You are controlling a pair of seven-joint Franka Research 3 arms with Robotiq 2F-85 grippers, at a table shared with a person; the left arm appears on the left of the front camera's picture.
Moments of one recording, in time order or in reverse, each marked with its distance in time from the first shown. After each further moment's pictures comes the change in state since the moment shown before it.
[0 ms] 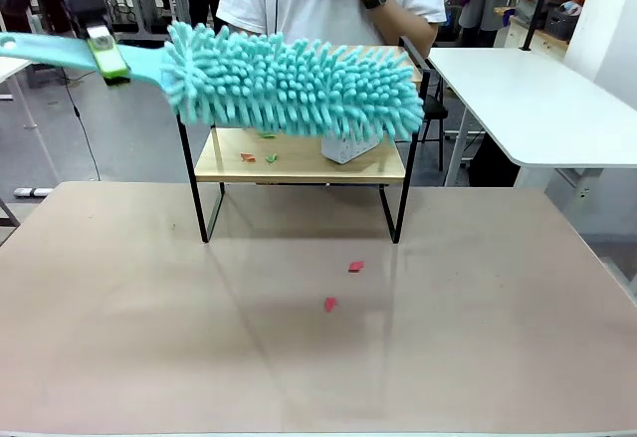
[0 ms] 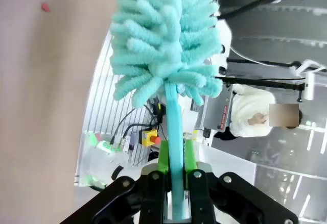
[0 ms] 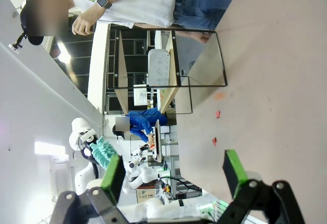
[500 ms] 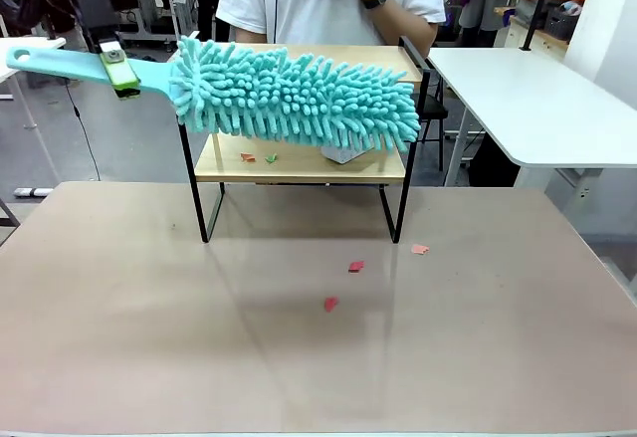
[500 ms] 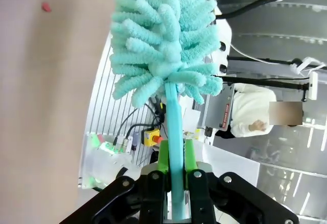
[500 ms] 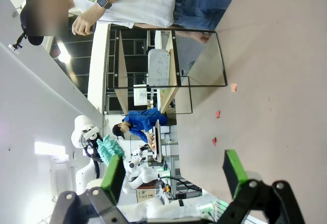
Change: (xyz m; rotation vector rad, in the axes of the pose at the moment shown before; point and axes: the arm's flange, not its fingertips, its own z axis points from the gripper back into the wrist) left arm 0.001 0.015 0.003 -0.005 -0.010 0.006; right arm 0.000 0.000 0.000 0.000 0.000 0.000
